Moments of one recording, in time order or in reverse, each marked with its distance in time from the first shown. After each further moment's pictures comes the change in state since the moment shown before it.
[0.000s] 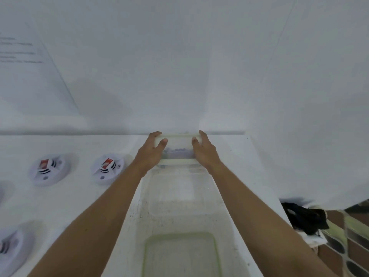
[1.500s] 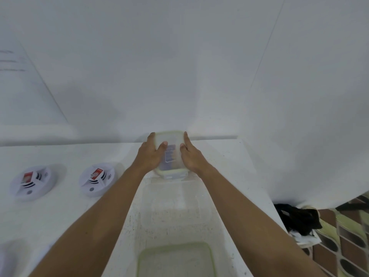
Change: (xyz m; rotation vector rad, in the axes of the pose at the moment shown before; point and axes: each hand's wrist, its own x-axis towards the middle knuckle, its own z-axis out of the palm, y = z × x) left_hand 0.025 0.015 0.014 0.125 -0.018 0.038; right_hand -0.001 -0.018 0.002 -0.062 -0.170 -0.030
